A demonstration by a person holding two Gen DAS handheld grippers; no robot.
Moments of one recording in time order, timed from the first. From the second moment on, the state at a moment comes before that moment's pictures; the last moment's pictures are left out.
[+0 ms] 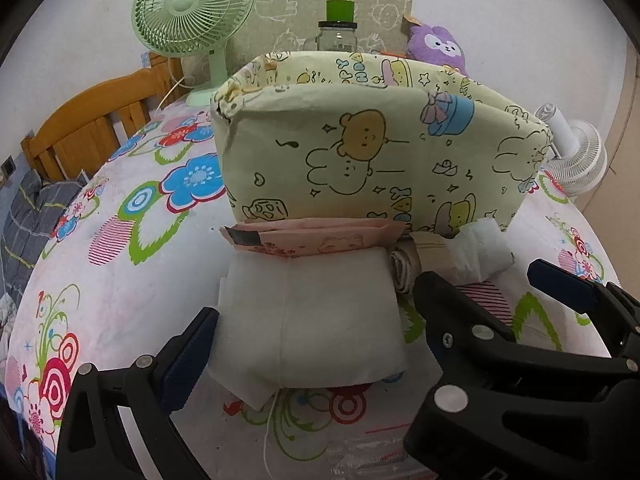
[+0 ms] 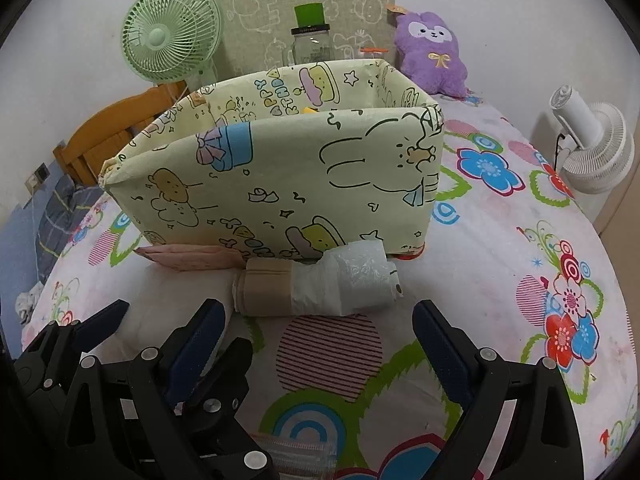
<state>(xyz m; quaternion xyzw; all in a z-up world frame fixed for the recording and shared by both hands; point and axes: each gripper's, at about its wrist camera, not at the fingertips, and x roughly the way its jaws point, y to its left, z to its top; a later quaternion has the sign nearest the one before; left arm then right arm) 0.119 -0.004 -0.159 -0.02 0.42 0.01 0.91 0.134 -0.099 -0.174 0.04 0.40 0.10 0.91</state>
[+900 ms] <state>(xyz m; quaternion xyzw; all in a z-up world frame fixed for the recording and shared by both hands) 0.116 0.002 -0.159 -0.02 0.42 0.03 0.91 0.139 -0.101 -0.180 0.04 0.41 0.10 0.91</state>
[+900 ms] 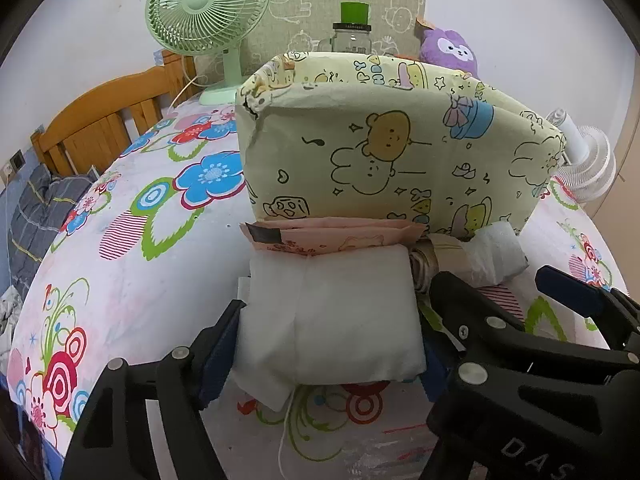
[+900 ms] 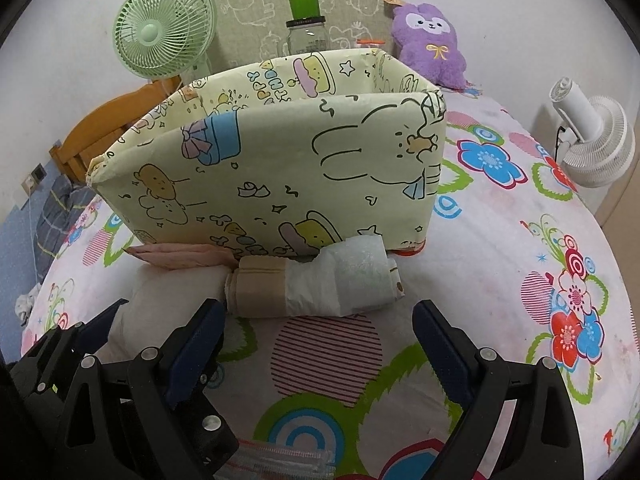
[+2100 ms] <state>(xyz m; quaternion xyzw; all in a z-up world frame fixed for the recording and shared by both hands) 0.117 0.002 -0.160 -0.01 0.41 0.03 0.91 0.155 -0.084 -0.188 0.01 0.42 0.09 0.90</state>
